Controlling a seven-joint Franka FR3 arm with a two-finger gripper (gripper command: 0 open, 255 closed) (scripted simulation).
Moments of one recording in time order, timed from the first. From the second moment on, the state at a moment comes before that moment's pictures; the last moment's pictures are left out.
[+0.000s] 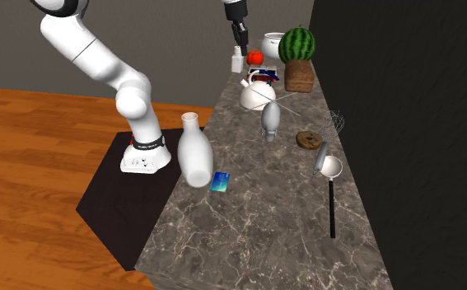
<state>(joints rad) 0.14 -0.58 0.05 -2.23 0.01 1.85 0.07</state>
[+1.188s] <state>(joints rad) 0.22 -0.41 0.36 -2.10 0.05 1.89 0.44</state>
